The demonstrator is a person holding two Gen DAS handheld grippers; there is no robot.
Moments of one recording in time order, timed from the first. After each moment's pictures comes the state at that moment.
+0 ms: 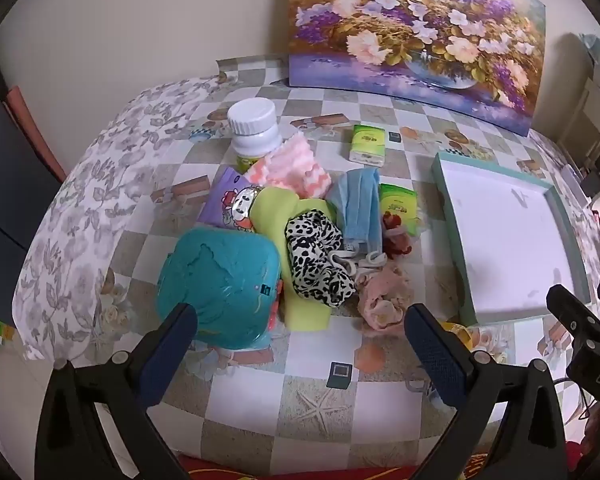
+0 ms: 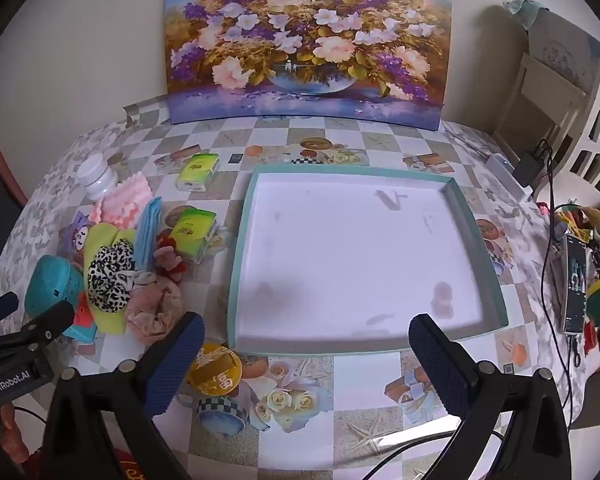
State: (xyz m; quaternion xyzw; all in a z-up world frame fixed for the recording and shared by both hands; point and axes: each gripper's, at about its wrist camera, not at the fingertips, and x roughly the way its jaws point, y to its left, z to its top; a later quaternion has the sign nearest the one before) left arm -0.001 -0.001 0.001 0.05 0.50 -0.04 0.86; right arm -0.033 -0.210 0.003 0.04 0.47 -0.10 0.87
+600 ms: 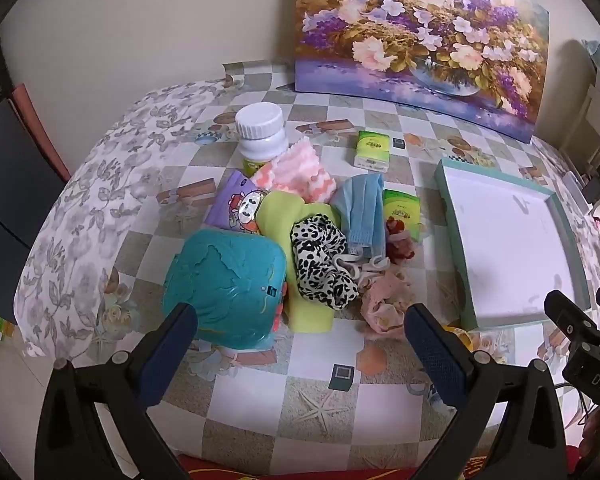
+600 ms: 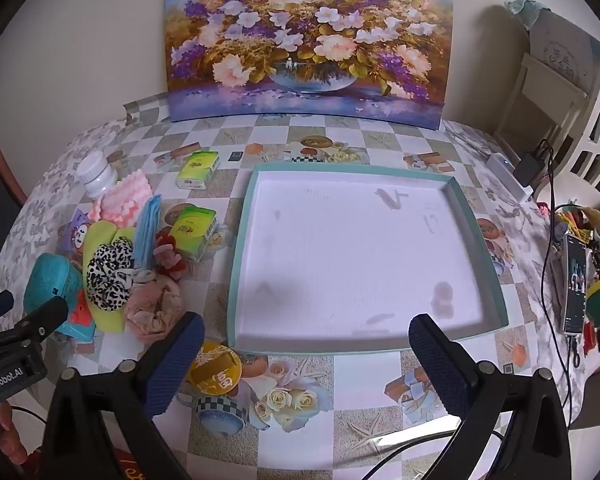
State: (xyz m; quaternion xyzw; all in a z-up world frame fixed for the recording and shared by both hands) left arm -0.003 0.008 0.001 0.04 0.50 -0.03 0.87; right arm -0.032 -0.209 0.001 0.04 0.47 -0.10 0.87
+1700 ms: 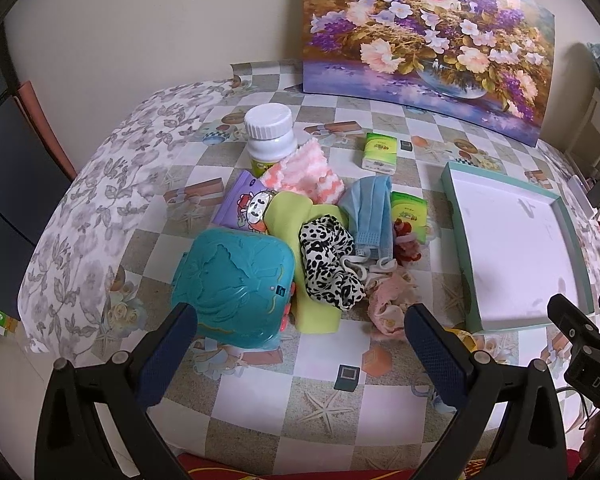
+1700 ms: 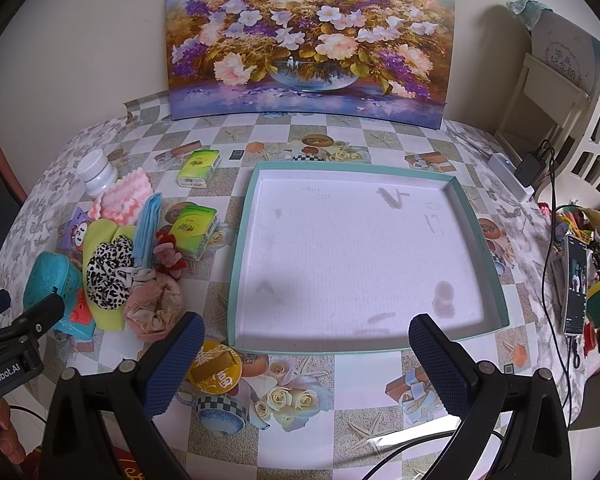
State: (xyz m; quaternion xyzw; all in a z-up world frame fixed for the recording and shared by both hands) left arm -0.004 0.012 0.003 0.03 0.49 -0.02 0.87; right arm -0.032 -0.209 0.000 0.04 0.48 -0.10 0.87
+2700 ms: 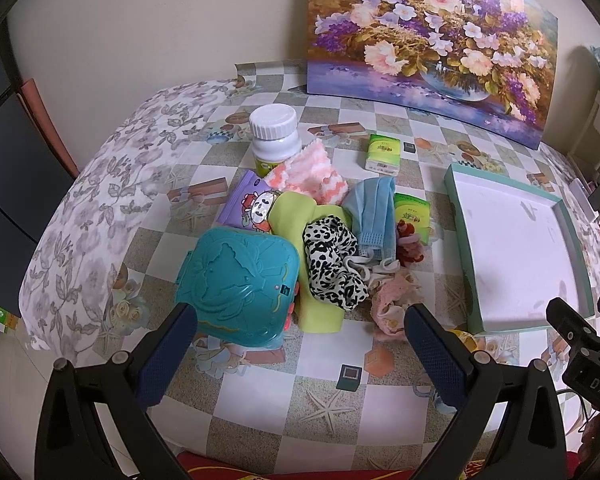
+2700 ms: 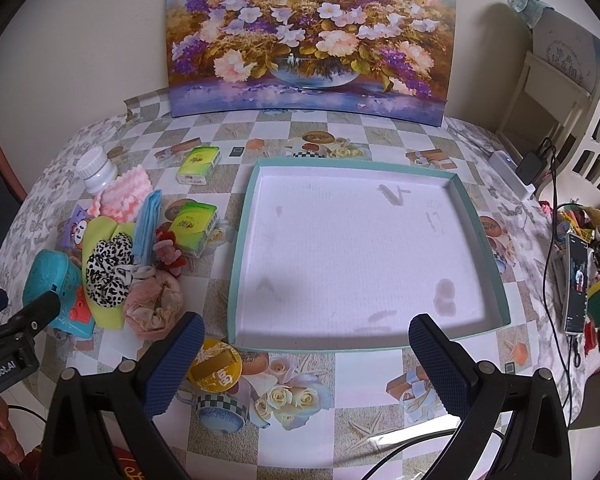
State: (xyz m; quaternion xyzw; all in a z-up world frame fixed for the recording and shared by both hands) left arm -0.004 0.020 0.003 0.03 0.49 -0.02 0.87; right arm -0.033 -0.209 -0.003 0.04 0.48 -0.10 0.87
